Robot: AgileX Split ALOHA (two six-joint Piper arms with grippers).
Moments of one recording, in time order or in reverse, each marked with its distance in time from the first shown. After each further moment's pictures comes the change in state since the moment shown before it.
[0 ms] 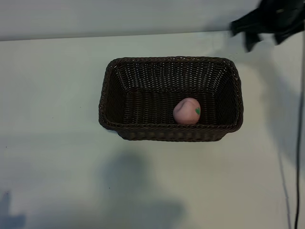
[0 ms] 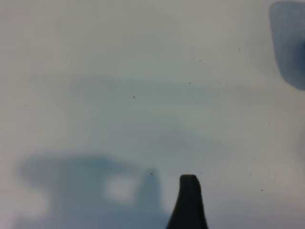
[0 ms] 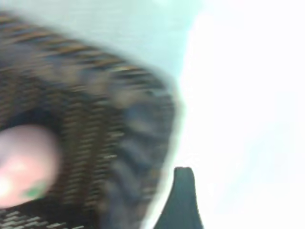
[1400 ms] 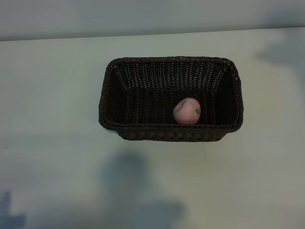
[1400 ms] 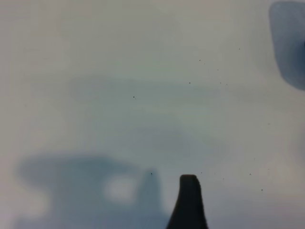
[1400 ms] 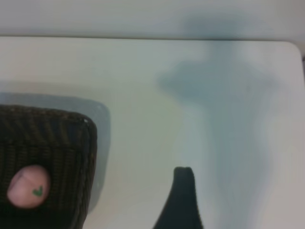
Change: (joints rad) left arm 0.000 0.000 0.000 0.000 0.000 0.000; right arm -0.261 -0.679 0.101 0.121 0.070 -0.089
